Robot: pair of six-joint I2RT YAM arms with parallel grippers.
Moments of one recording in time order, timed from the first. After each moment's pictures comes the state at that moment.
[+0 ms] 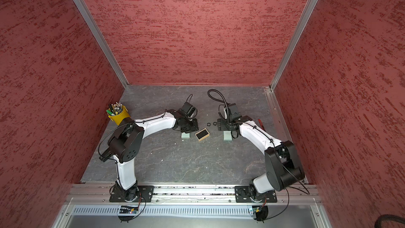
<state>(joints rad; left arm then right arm) -0.67 1.94 1.33 -0.52 0.19 -0.76 0.35 1.49 0.94 -0.46 -0.03 0.31</state>
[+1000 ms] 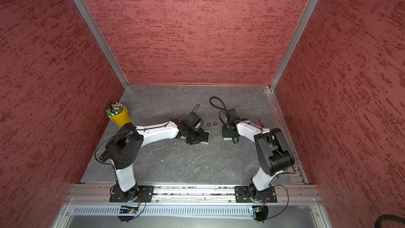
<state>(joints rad) -0.79 1.86 1.19 -0.44 0.29 -0.91 0.31 1.66 0.89 -0.43 -0.07 0.29</state>
